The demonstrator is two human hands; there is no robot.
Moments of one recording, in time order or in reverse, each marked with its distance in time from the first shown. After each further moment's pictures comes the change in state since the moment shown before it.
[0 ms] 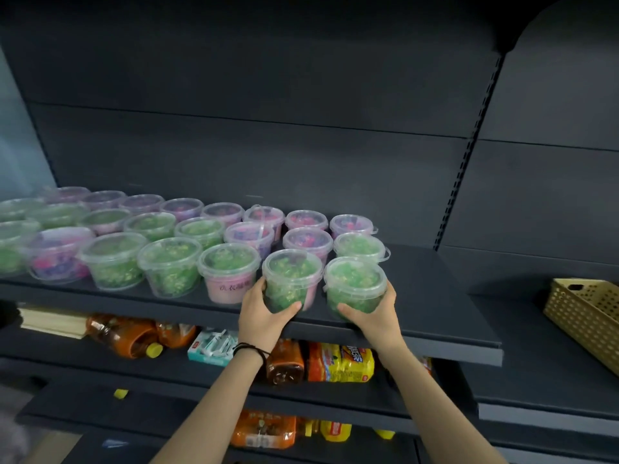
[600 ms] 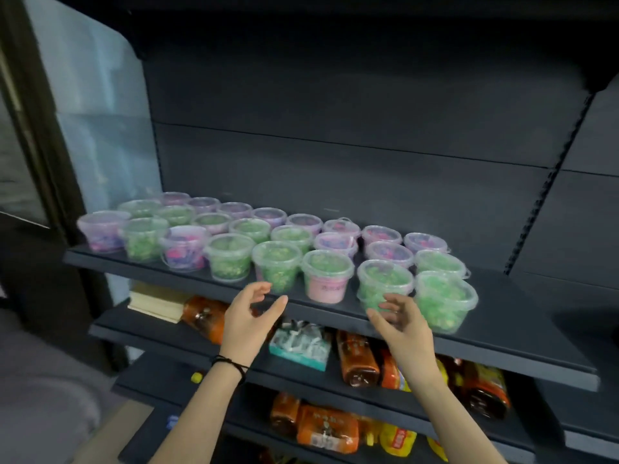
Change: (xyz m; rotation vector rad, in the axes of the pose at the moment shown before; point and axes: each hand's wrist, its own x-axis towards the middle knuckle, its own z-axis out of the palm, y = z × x) left_hand -0.024 -0.034 -0.205 -0.148 0.111 0.040; right_hand -0.105 -0.070 0.105 -0.041 -0.053 -0.189
